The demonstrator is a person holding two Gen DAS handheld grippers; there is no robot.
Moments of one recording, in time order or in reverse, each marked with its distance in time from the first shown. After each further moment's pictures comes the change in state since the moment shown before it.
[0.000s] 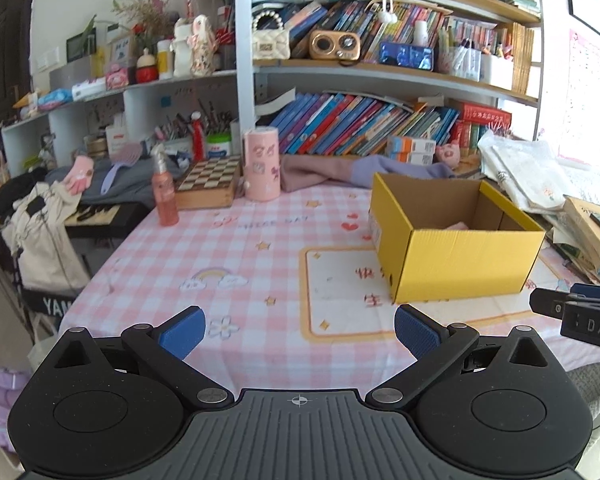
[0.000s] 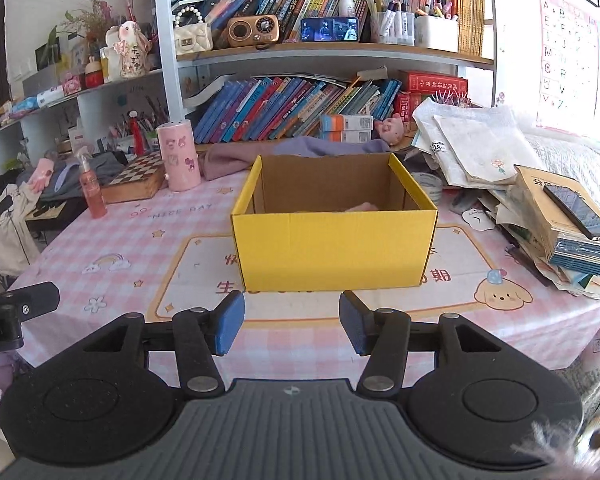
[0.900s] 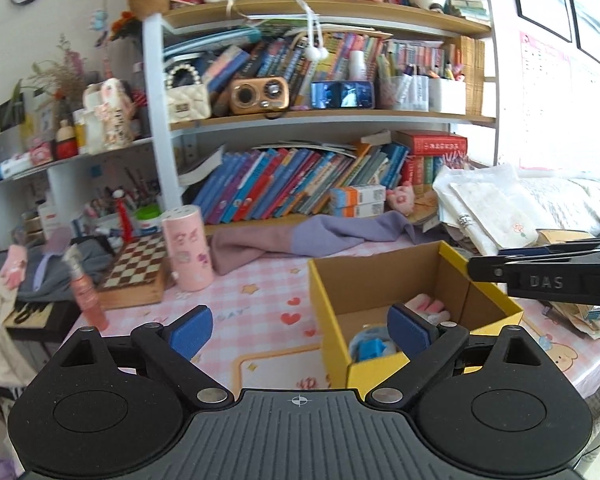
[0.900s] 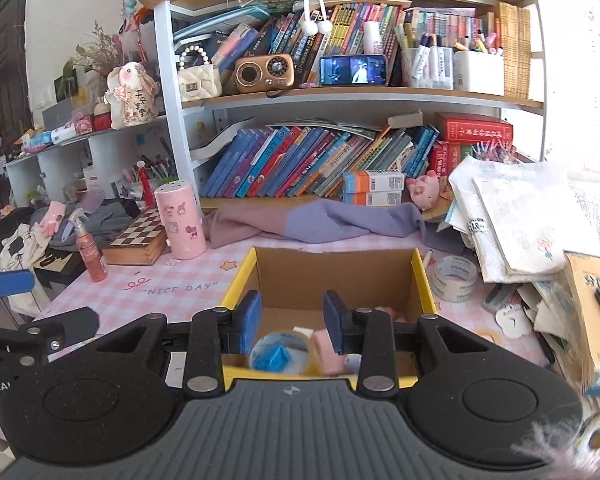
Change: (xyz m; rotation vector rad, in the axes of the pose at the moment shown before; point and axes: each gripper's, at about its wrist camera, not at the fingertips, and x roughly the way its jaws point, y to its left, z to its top) left arm 0.062 -0.068 0.099 0.131 -0.122 -0.107; right arm 0.082 -0.062 0.129 -0.023 -0.080 0.130
